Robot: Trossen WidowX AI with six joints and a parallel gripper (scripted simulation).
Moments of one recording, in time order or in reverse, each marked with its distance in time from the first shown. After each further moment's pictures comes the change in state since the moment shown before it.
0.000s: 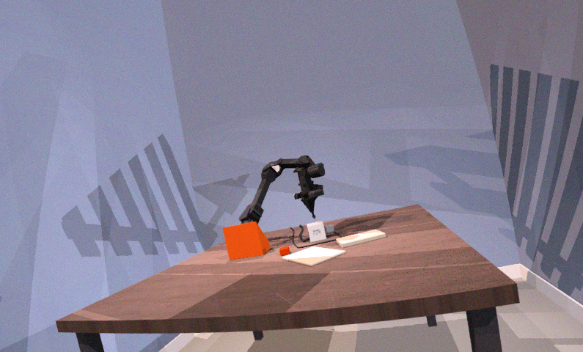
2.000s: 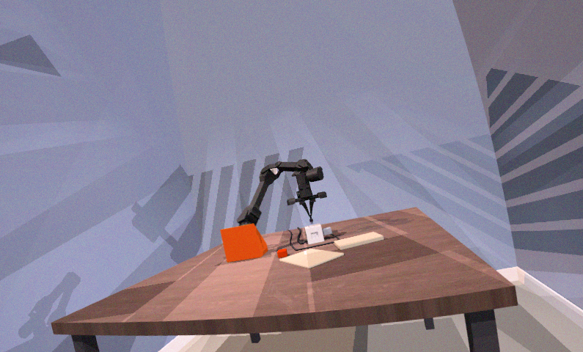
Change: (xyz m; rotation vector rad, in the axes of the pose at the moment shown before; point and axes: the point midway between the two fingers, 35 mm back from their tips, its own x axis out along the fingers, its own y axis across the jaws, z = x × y) arm 0.008 0.000 0.000 -1.073 0.001 -0.002
